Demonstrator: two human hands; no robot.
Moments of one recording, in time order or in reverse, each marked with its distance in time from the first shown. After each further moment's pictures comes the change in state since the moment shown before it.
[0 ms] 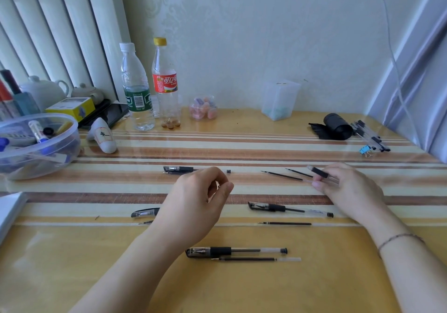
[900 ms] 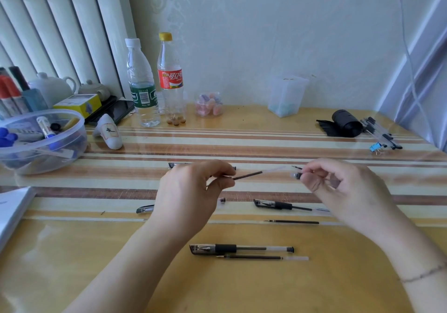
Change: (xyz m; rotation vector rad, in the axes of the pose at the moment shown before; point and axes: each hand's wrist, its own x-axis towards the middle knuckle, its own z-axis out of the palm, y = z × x) left_hand 0.003 0.003 -0.007 0.090 0.187 -0.003; right_hand -0.049 -0.055 -0.035 0.272 0.106 -0.377
